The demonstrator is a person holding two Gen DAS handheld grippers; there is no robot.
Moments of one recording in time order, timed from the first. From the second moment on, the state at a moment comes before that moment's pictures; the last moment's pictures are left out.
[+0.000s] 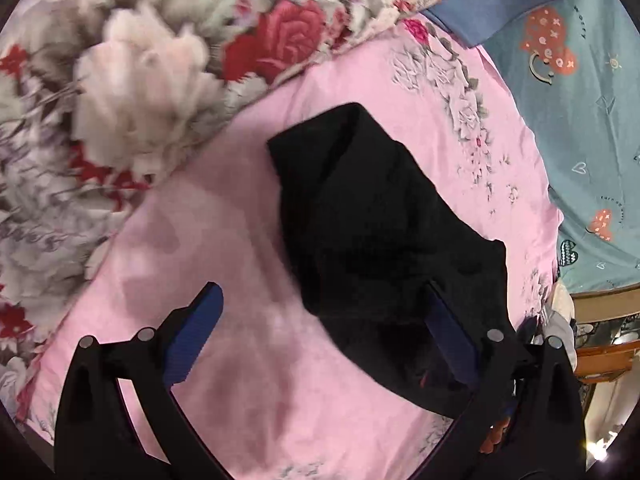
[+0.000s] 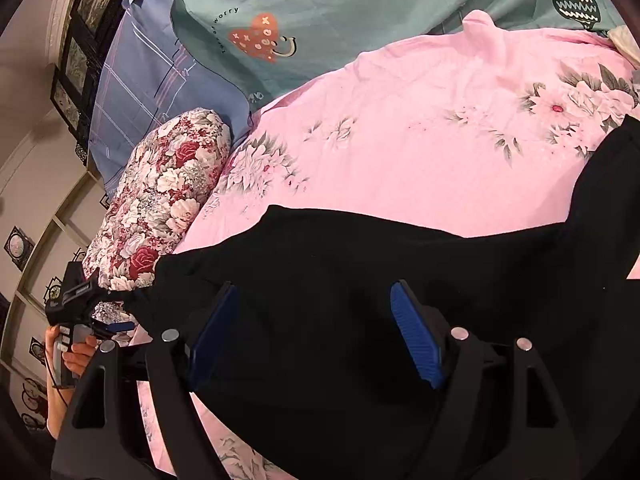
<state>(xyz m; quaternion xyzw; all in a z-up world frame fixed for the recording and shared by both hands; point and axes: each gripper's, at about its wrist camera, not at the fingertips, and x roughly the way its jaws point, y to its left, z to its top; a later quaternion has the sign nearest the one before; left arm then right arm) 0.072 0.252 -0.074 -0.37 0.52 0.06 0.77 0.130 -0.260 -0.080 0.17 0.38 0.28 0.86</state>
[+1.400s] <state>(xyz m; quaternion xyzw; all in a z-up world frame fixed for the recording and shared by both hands) 0.113 0.261 -0.088 -0.13 0.49 0.13 0.85 0.129 -0.292 -0.072 0.15 0.34 0.22 0.90</state>
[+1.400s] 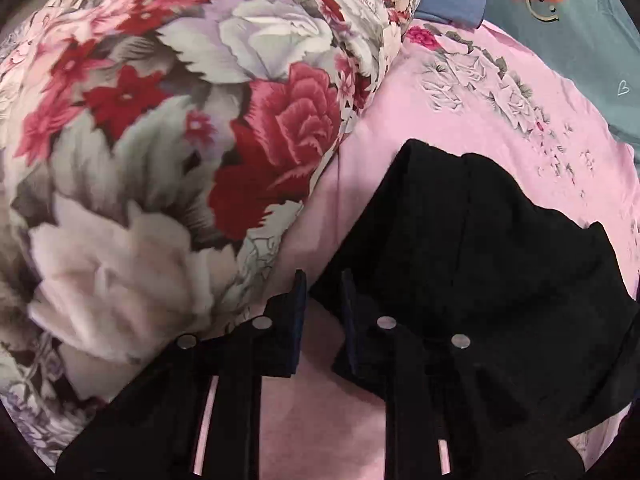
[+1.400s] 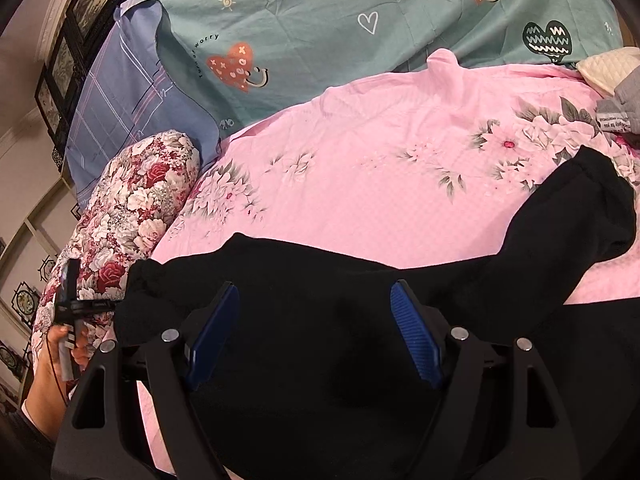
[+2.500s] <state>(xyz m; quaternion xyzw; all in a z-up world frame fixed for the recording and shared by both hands) 0.090 0.228 -0.092 -0.27 0.54 0.09 0.79 0.122 -0.275 -0.070 0.12 0.34 0.23 0.91</state>
